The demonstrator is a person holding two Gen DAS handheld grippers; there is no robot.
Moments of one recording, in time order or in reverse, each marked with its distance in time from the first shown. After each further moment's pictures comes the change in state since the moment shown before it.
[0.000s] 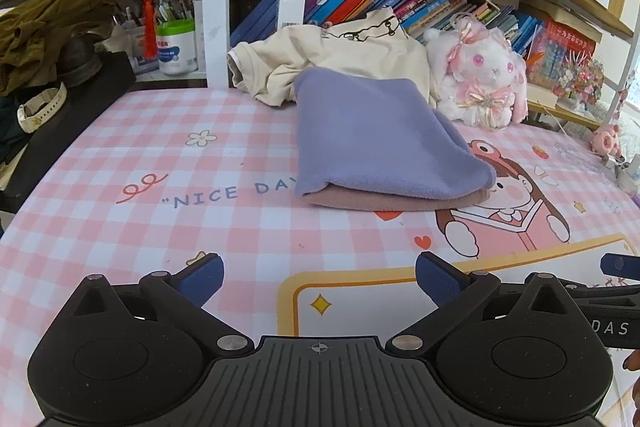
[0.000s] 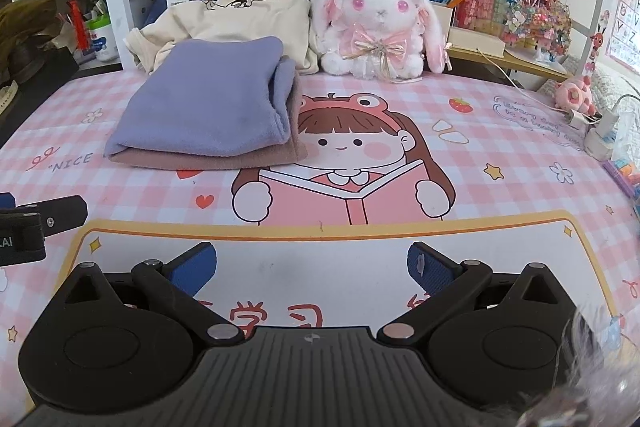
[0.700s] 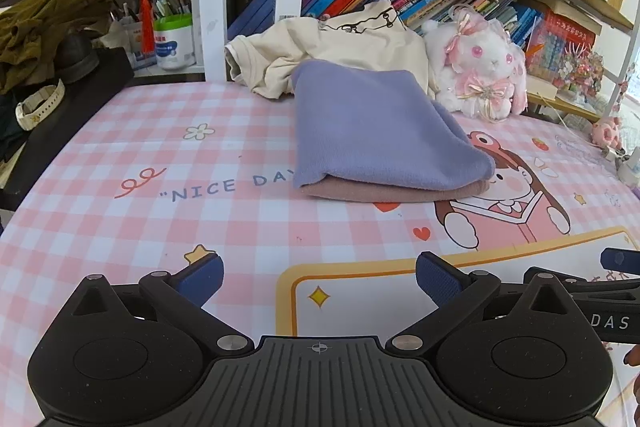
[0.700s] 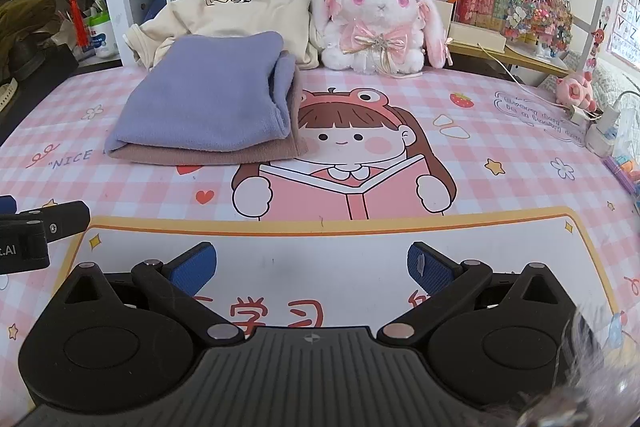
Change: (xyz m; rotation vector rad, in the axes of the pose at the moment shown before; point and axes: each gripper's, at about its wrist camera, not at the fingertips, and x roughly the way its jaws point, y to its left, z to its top) left arm 0.001 -0.003 -0.002 0.008 0.018 0.005; right arm 0.002 0.000 0.000 0.004 0.011 0.003
